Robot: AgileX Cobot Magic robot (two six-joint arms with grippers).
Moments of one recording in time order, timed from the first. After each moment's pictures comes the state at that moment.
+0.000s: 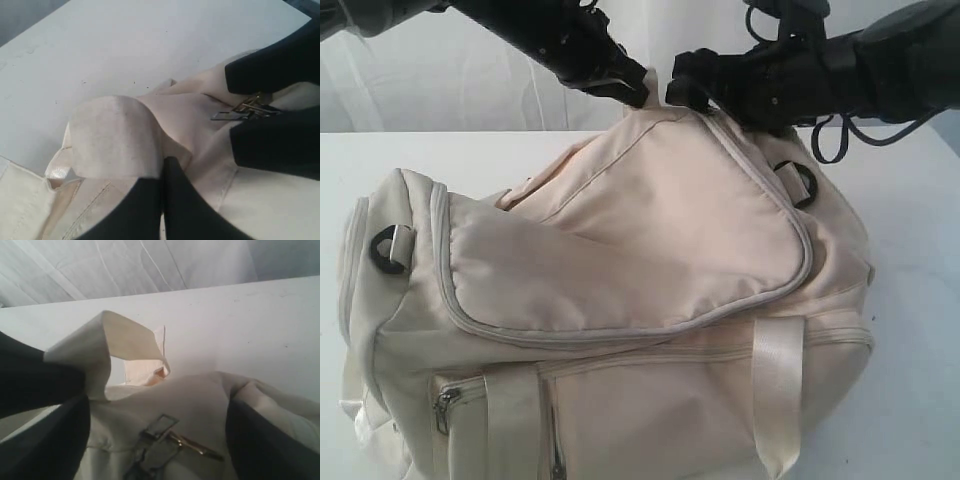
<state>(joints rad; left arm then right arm) -0.43 2.12 -2.14 -0.65 1.01 0.67 0.43 1.76 -1.28 1.19 0.34 -0.76</state>
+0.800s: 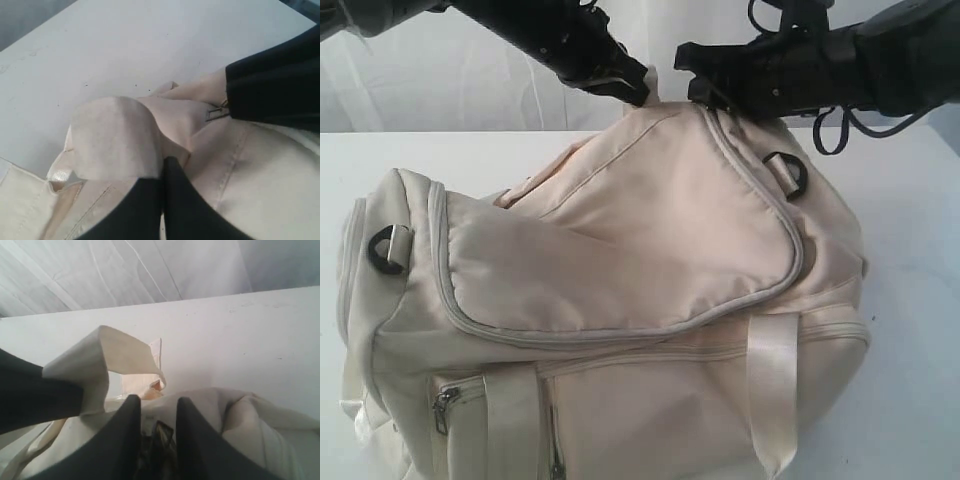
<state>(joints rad) -0.43 2.12 -2.14 -0.65 1.00 0.67 0.42 1.76 -1.31 1.19 0.31 -0.78</state>
